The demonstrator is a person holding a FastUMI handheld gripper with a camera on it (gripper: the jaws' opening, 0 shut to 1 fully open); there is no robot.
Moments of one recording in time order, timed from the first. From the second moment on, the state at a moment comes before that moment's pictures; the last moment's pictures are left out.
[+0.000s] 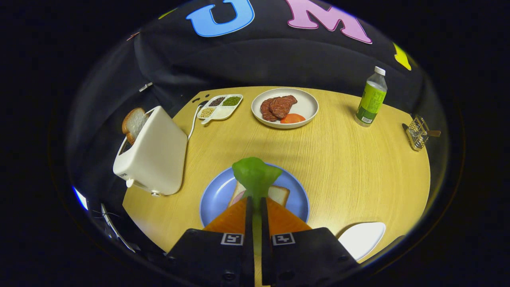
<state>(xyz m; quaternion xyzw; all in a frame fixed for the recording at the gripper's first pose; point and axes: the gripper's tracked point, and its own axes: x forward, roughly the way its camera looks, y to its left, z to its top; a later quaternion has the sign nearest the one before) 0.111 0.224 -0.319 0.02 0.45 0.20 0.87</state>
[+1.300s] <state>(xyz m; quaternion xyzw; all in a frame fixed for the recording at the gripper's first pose) 0.141 0.303 -0.201 0.00 0.34 0.27 0.90</state>
